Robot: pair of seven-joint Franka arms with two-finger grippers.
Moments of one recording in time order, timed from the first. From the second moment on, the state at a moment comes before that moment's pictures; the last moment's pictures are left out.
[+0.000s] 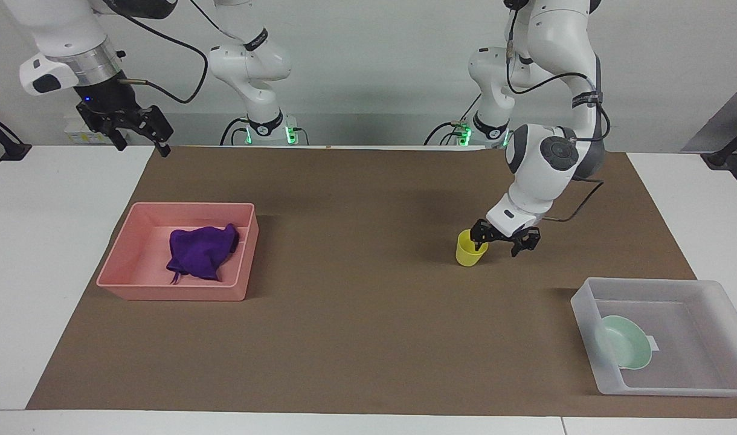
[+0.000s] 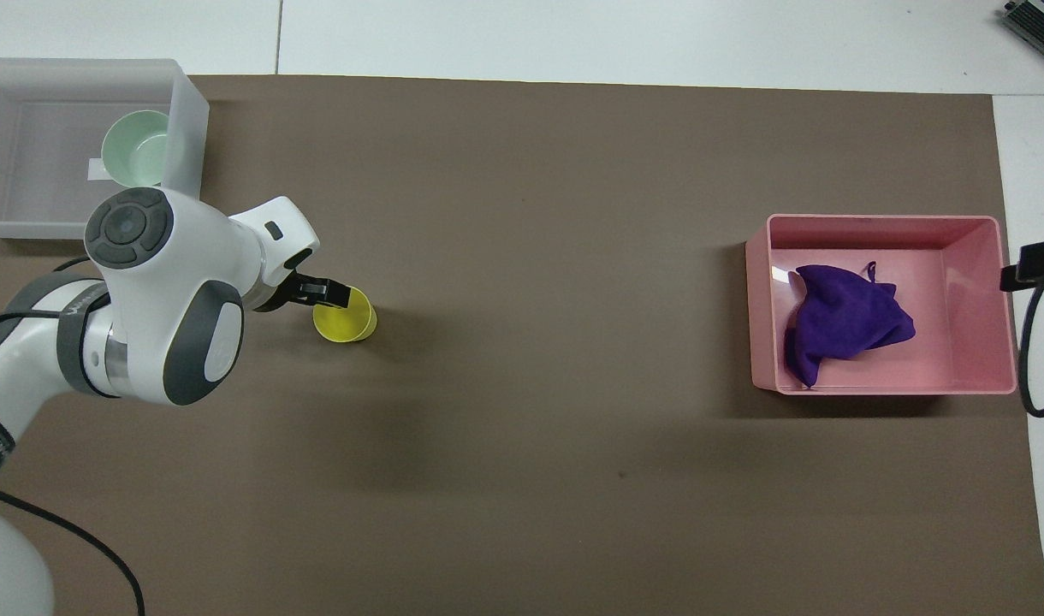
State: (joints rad) left arm -0.24 0.18 -0.04 -2.04 -0.07 2.26 -0.02; right arm 0.00 -0.04 -0.13 -1.56 0.01 1.55 0.07
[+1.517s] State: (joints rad) left arm 0.04 0.28 -0.01 -1.62 -0.06 2.10 -0.02; right arm 0.04 -0.04 -0.10 -1.56 -0.03 1.50 0.06
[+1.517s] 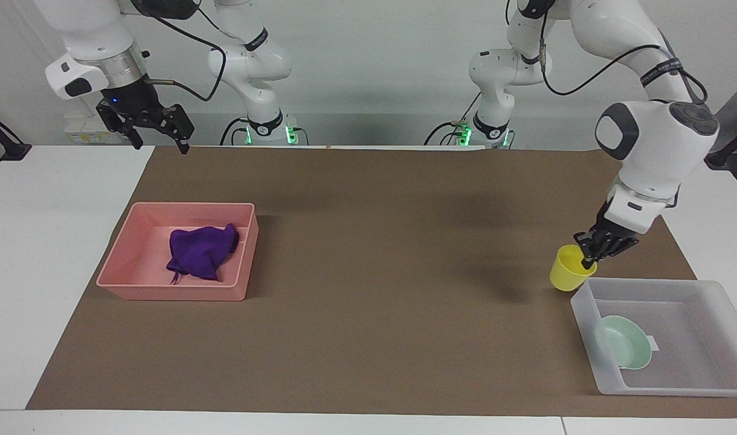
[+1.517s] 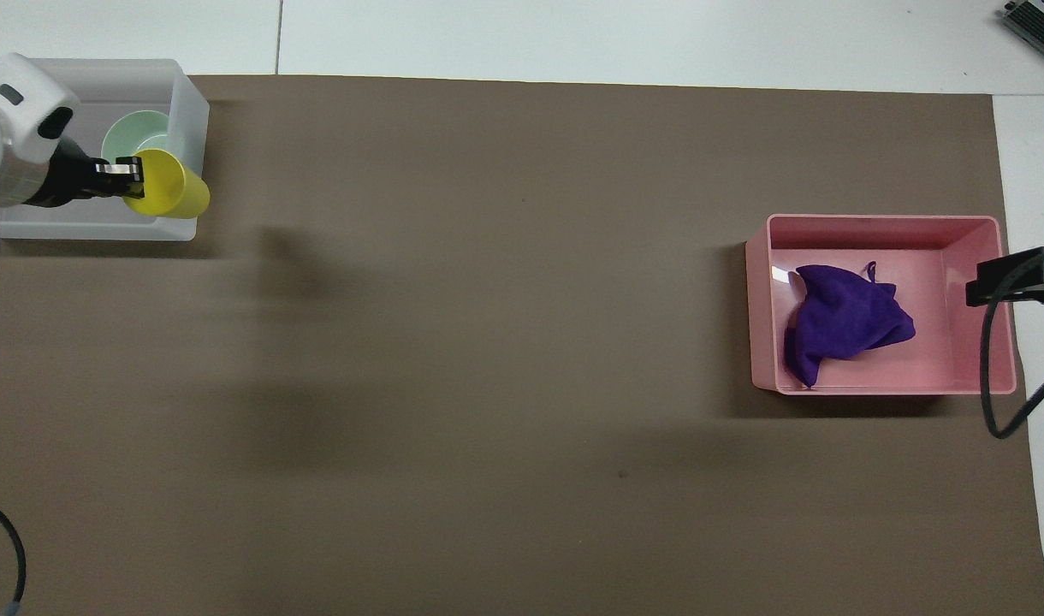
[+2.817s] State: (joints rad) left arm 0.17 0.66 -0.04 -1.29 -0.06 2.16 -0.01; right arm 0.04 -0.04 -0.10 -1.56 -0.03 1.50 0.06
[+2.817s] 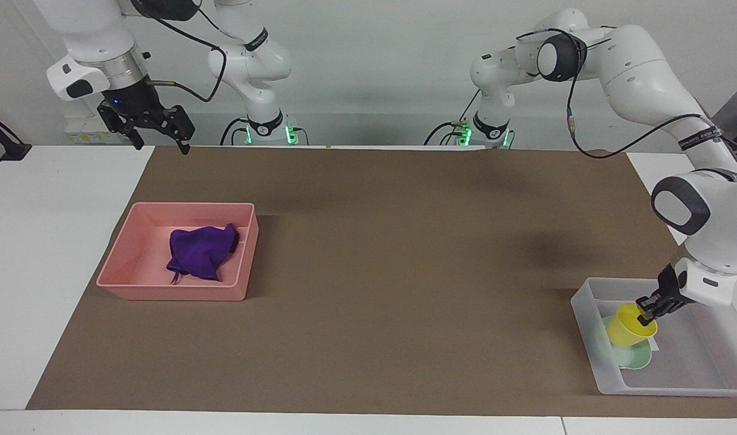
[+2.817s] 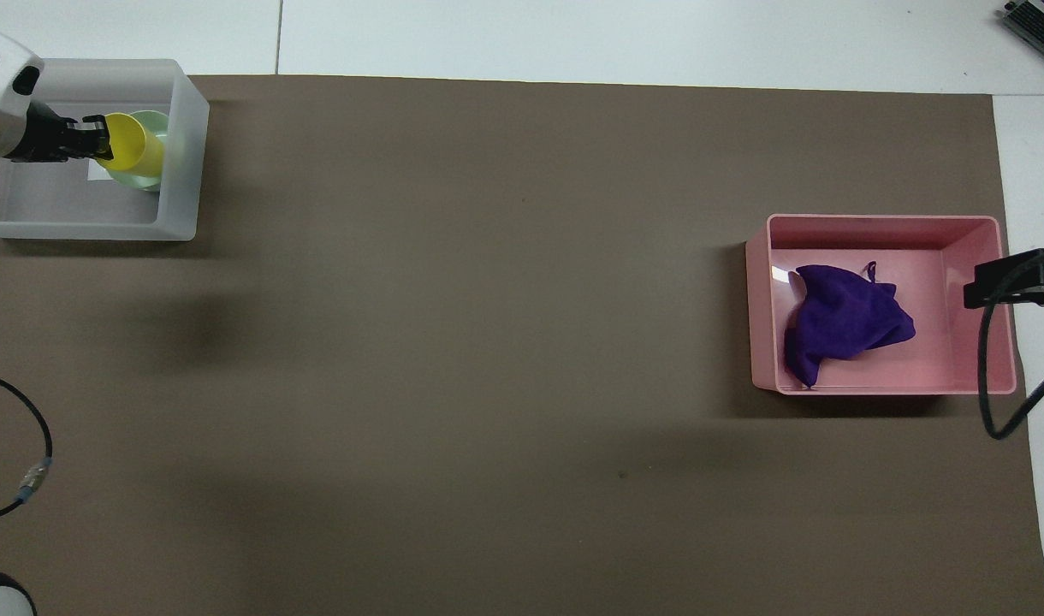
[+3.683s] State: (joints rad) left arm 0.11 0.40 -0.06 -1.45 -0.06 2.09 0.15; right arm 0.04 -0.05 -0.10 -1.57 -0.03 1.50 0.06
